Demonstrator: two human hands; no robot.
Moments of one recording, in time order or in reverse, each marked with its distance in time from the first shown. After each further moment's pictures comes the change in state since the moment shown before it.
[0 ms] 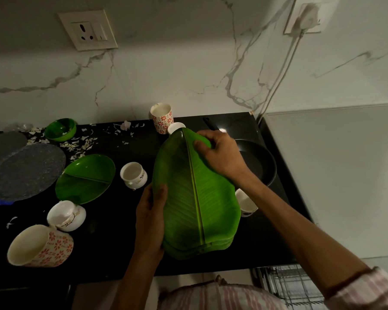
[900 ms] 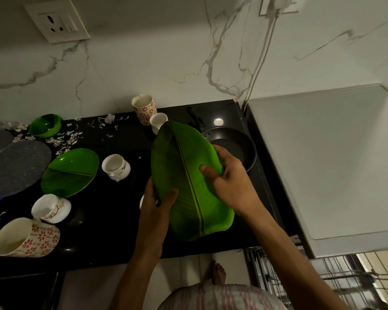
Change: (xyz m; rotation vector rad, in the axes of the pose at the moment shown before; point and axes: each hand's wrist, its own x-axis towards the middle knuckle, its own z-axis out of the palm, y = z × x) left_hand -0.029 -0.031 0.041 0.134 -0.081 -0.012; right_hand -0.105 0.017 -0.048 0.321 -0.021 0.248
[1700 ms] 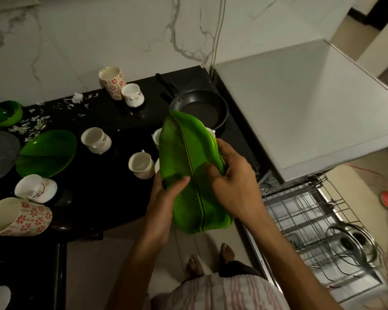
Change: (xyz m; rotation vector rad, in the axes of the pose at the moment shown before) left_hand -0.078 -0.033 -0.024 -0.147 -0.390 -0.189; right_hand -0.154 -0.017 0.029 -0.233 0.303 0.101
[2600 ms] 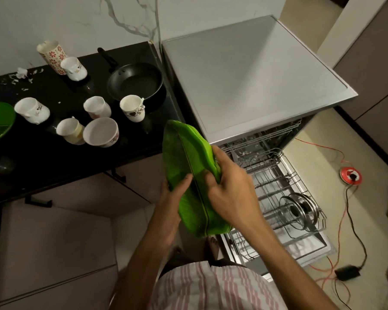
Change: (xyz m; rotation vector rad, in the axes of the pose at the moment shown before) left_hand -0.104 -0.140 0.176 -0.052 -0.056 -0.207; right_hand -0.123 0.121 -0.169 -0.164 -0.016 -0.021
